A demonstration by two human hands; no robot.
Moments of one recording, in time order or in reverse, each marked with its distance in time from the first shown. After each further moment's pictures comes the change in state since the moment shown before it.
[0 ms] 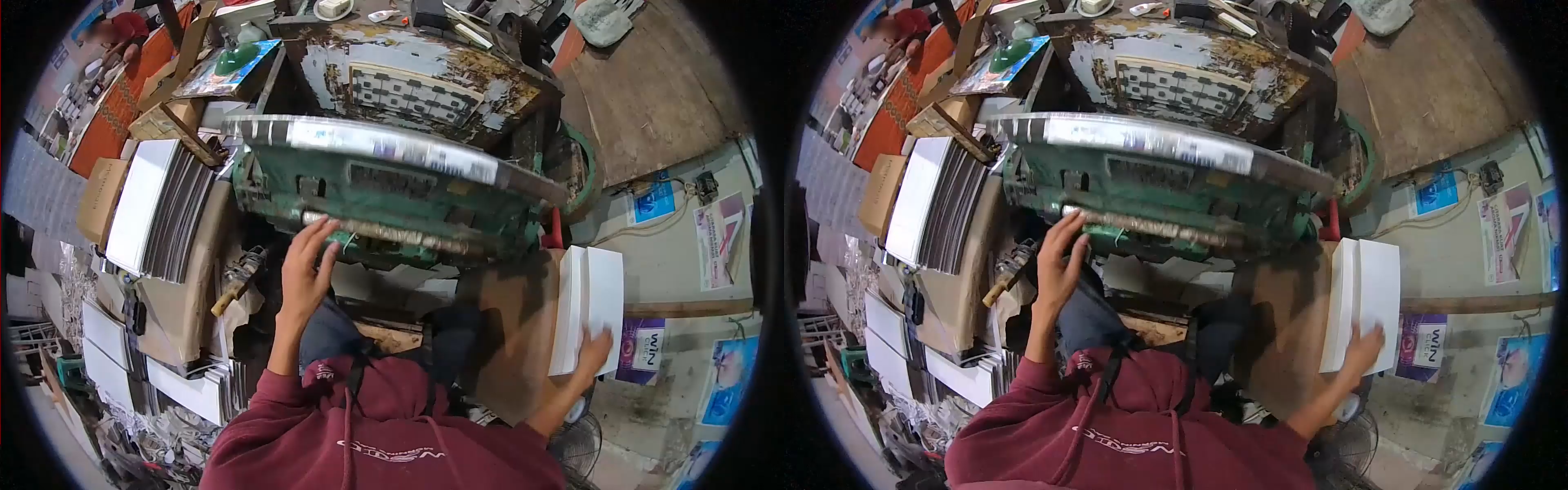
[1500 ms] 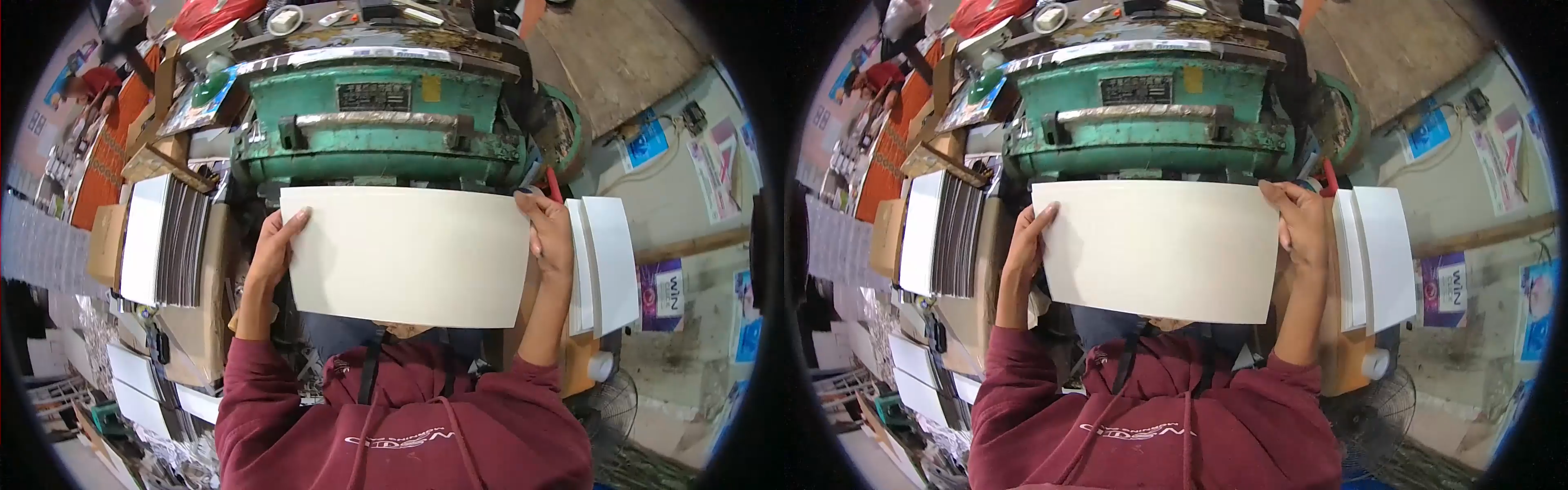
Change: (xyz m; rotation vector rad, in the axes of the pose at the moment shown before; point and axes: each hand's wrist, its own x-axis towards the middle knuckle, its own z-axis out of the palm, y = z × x) left_hand 0.055 -0.030 -0.033 -1.027 -0.431 -0.532; right_hand -0.009 -0.238 -0.096 1.483 -0.767 -0.084
